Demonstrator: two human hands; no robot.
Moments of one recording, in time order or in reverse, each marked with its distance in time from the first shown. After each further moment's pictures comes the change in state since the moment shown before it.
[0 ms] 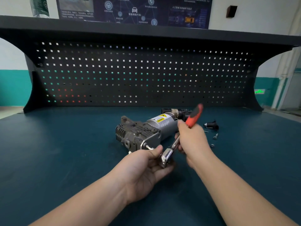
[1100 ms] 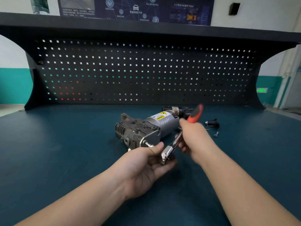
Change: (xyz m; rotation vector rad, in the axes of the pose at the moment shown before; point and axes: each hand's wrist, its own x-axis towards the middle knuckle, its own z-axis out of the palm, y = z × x) left_hand 0.001 0.000 0.000 -0.009 -0.034 -0.029; right_hand 0.001 -0.009 -0.006 -0.099 -0.084 0.163
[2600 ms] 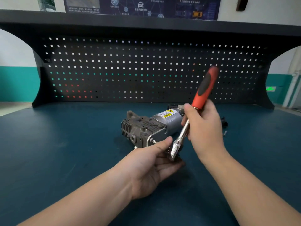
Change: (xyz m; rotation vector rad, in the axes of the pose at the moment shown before) left_hand -0.004 -0.001 -0.001 0.062 0.024 0.033; right_hand -0.016 -0.003 0.004 0.126 0.046 -0.658
